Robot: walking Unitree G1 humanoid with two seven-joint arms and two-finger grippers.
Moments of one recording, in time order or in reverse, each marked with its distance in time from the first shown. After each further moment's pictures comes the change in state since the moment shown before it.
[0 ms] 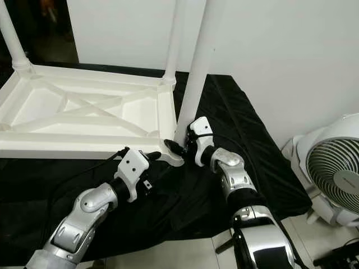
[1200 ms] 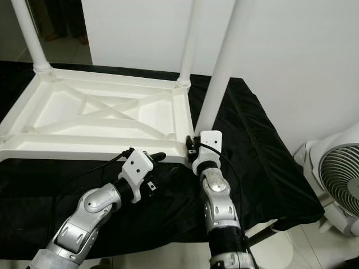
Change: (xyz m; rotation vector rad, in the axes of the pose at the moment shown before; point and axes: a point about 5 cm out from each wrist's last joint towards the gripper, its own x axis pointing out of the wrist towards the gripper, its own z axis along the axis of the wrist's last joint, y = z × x) left arm 0.005 -0.007 0.003 -0.003 -0.016 -0.034; right arm -0.032 0.029 -0.009 0.118 -0.040 -0.896
